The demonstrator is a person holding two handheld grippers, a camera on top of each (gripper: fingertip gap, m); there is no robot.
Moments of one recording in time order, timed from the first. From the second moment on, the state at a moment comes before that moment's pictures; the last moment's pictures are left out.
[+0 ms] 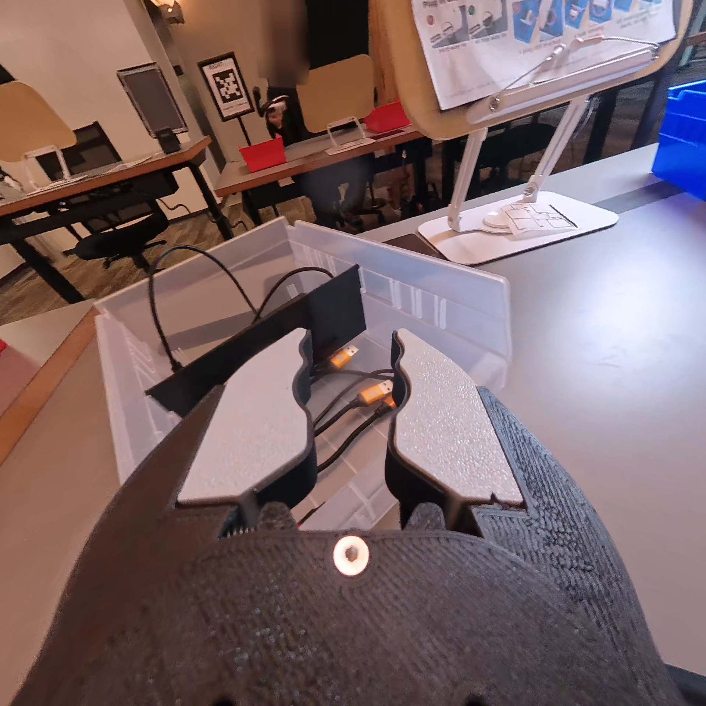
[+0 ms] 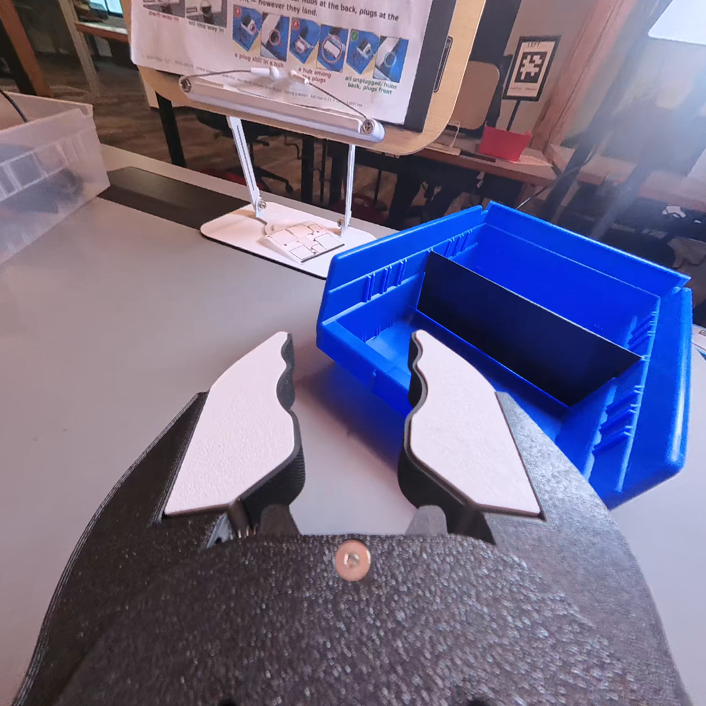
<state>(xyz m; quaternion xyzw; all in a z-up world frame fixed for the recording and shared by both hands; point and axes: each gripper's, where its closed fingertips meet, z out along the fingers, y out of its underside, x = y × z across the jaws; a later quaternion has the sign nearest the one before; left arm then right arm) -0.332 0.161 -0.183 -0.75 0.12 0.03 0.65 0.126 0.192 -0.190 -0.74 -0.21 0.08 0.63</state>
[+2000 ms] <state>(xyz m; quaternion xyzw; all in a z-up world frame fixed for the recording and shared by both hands) -0.438 0.311 -0.263 -0.89 0.41 0.11 0.16 0.102 0.186 -0.224 -0.75 -0.29 0.13 0.57</state>
